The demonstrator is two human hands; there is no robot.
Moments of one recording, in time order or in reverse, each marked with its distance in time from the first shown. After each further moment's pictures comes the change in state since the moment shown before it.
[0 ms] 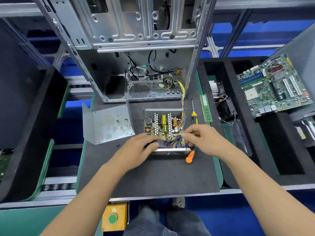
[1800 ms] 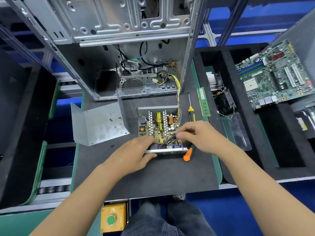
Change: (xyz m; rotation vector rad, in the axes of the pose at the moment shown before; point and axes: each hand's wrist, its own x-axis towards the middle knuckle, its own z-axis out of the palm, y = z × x) left_hand 0.002 0.005 0.001 0.181 -0.113 0.150; right_hand 0.009 0.001 -0.002 -0.025 -0.058 -0.048
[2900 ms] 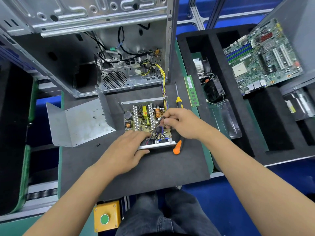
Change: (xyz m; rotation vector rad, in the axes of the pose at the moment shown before) left_hand 0.012 0.007 0.011 0.046 -0.017 0.011; right_hand 0.030 0.019 0.009 0.147 0.009 -0.027
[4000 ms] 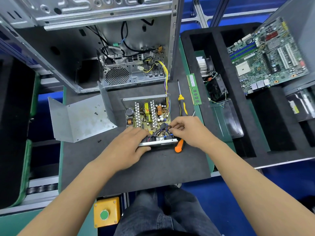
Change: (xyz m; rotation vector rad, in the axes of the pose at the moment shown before) left_hand 0.002 -0.001 0.000 0.015 -0.035 -0.014; right_hand -0.012 0.036 0.013 -0.132 0.112 0.024
